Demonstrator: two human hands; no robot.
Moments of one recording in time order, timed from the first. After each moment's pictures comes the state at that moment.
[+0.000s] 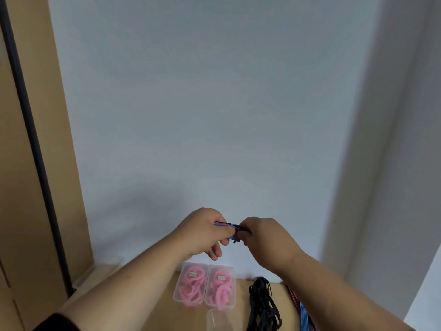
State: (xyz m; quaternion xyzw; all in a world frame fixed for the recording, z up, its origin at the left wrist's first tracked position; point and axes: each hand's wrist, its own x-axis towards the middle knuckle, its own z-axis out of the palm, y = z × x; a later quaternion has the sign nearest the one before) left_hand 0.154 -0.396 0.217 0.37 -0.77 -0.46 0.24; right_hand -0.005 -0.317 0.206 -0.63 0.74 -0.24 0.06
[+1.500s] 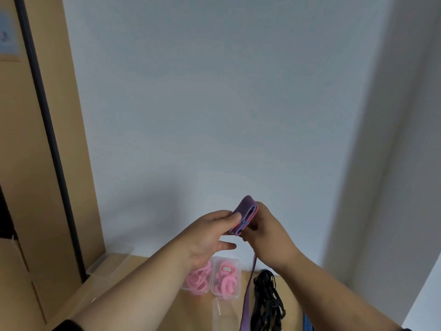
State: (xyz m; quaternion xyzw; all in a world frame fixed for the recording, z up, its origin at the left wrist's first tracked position) left_hand 0.159 -0.376 0.191 0.25 -0.62 -0.68 0.30; right_hand 0.012 -0.306 0.189 -0.60 0.59 -0.50 0.21
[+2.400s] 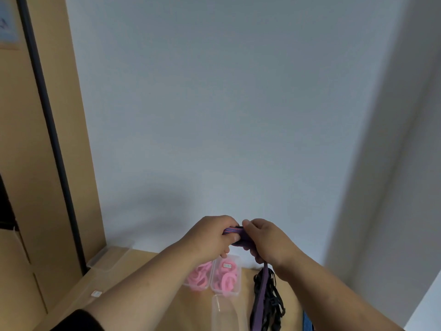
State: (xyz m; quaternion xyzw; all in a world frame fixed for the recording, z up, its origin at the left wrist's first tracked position) left_hand 0.156 -0.395 0.173 0.37 -0.84 -0.33 0.22; right_hand 0.004 -0.318 0.175 -0.49 0.67 -0.44 0.33
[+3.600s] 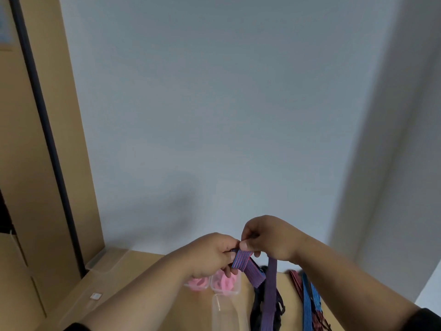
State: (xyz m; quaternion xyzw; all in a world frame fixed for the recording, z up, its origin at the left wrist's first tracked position) left_hand 0.162 -0.390 0.149 0.27 -0.83 -0.47 0.12; right_hand -0.019 -0.320 0.198 -0.67 0.67 -0.22 0.24
